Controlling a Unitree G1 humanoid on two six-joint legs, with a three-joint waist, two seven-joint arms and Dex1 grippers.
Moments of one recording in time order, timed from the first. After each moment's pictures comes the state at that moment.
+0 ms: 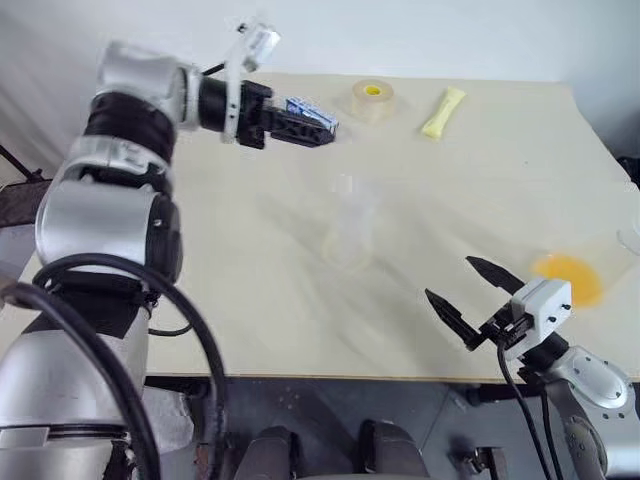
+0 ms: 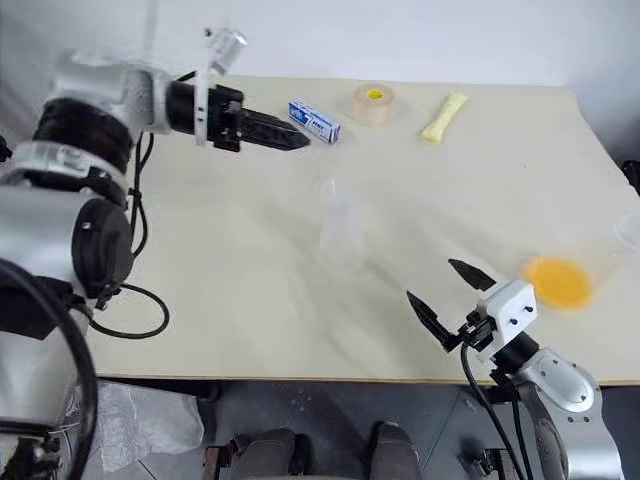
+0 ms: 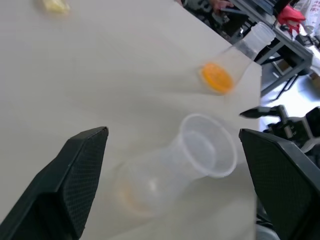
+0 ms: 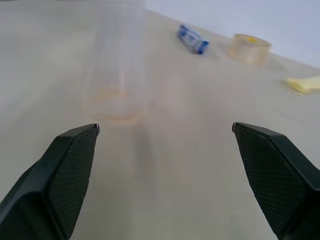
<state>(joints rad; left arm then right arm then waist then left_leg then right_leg) -1.58 0.52 0.00 1.16 -0.04 0.66 -1.35 0.19 -0.50 -0.24 -0.46 0.40 0.07 0.59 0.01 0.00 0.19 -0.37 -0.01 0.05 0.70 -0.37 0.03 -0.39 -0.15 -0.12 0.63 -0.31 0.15</state>
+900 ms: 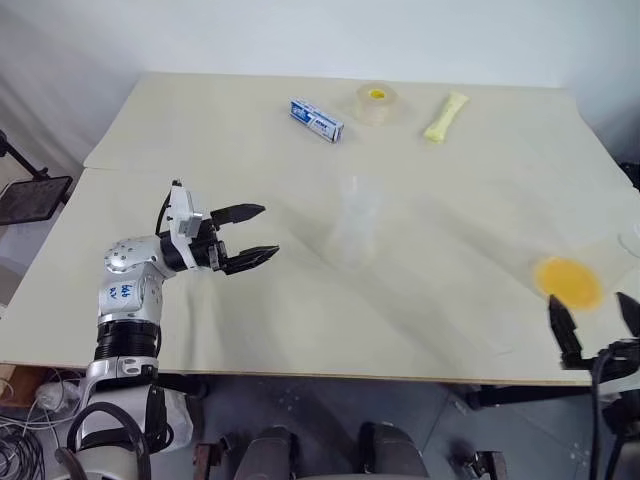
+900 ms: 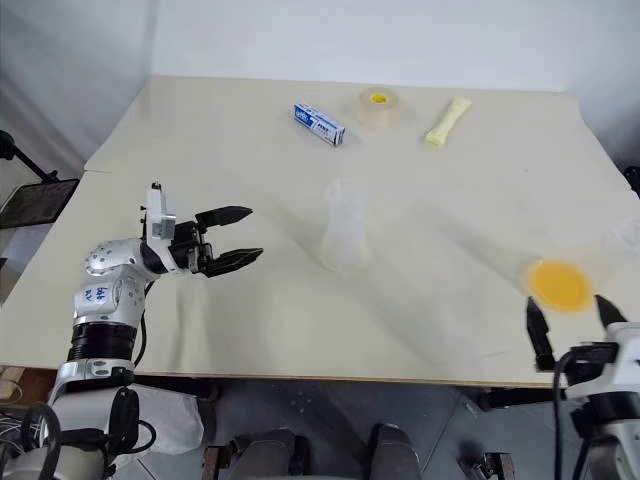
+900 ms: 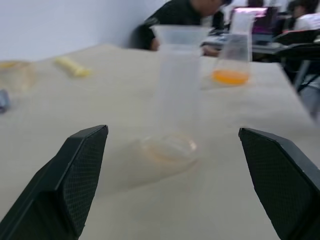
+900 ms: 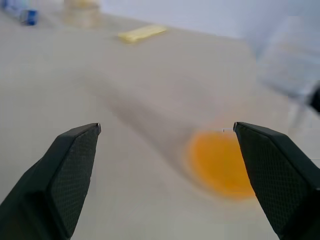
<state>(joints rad) -0.66 0.47 0.22 0.45 -0.40 0.06 -1.35 0.43 -0.35 -0.66 -0.57 0.49 0.16 0.33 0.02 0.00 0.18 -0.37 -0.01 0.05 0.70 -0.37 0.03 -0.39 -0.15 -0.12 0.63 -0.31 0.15</state>
